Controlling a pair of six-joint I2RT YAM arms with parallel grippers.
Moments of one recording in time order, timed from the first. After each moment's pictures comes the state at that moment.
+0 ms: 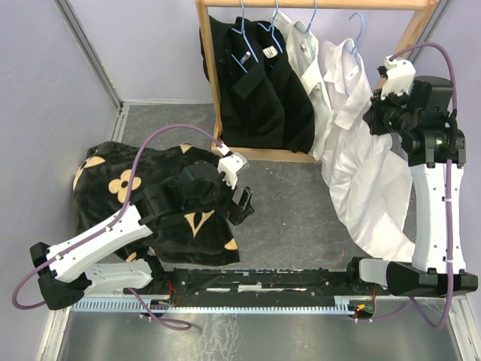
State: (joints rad) left arm -1.00 1.06 1.12 -0.63 -0.02 -0.21; right arm -0.05 1.27 1.72 -0.94 -0.23 -0.17
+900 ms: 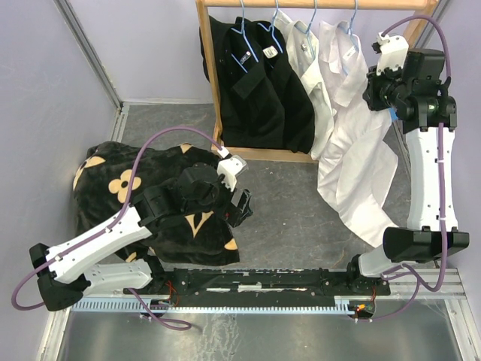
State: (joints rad) left arm -1.00 1.04 1.10 -0.64 -0.02 -0.20; right arm -0.05 1.52 1.97 -0.92 -0.21 -0.23
